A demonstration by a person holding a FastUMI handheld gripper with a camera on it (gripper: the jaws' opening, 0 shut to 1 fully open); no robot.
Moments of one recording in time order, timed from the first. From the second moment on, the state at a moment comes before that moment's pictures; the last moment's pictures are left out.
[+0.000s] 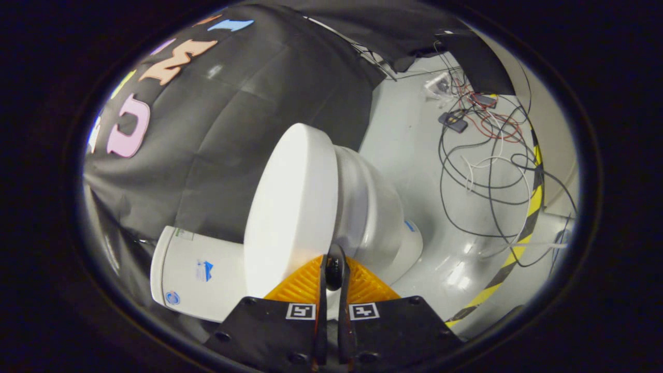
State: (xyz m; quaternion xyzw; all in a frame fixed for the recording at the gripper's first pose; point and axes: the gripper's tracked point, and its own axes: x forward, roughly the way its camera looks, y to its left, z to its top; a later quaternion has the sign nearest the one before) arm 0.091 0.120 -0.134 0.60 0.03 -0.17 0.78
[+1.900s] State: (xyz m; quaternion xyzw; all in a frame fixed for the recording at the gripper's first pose) arm 0.072 0.190 0.084 0.32 -0.06 -0.17 0.93
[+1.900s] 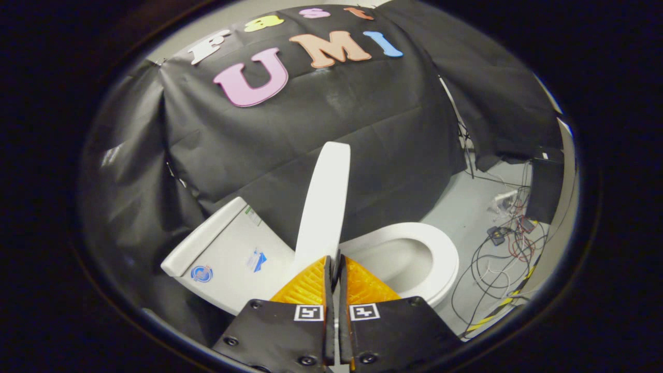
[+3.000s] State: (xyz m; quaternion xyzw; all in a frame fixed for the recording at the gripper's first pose) arm 0.101 0.258 0.150 0.23 -0.09 -0.13 0.96
